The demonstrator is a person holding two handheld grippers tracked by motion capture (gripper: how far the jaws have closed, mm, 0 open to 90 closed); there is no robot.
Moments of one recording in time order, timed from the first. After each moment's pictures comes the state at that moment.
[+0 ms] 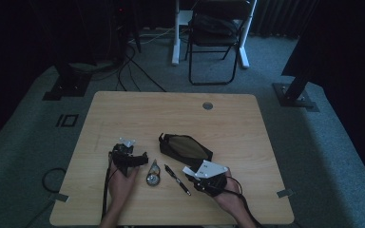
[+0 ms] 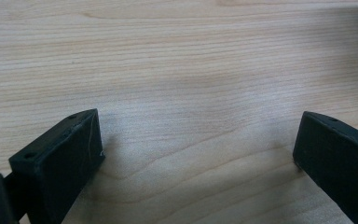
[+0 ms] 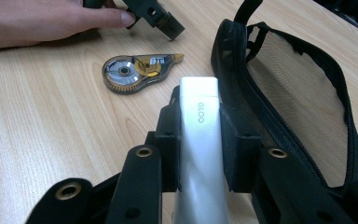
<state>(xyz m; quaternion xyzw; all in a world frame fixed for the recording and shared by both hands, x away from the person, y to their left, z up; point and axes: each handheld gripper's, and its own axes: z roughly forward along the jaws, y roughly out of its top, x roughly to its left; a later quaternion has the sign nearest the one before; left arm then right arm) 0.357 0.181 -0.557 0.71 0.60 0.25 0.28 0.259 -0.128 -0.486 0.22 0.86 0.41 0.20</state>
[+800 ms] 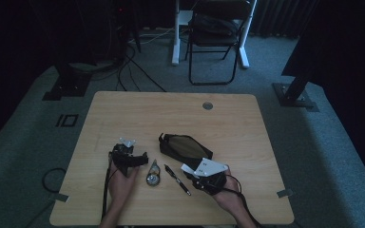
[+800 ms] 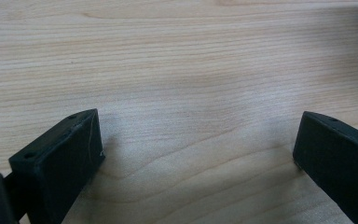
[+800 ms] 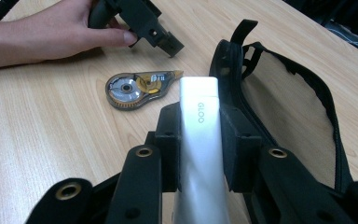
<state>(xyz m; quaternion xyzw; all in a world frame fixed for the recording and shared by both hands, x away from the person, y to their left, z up) 0.357 0.181 -0.558 0.71 0.60 0.25 0.28 0.258 -0.124 -0.472 0.22 0.86 0.42 0.20</state>
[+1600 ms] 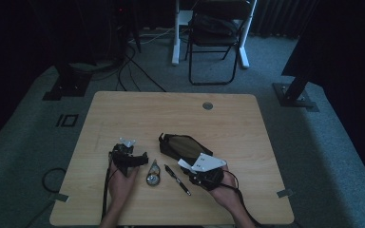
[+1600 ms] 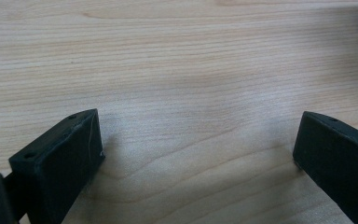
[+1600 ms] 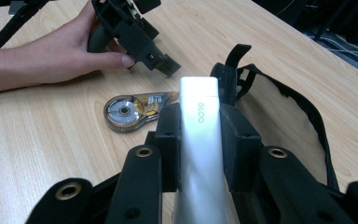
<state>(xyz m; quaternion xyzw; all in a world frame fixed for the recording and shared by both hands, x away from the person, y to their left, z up) 0.357 0.181 -0.557 0.71 0.60 0.25 0.28 0.265 -0.115 -0.458 0.22 0.85 0.44 0.21</state>
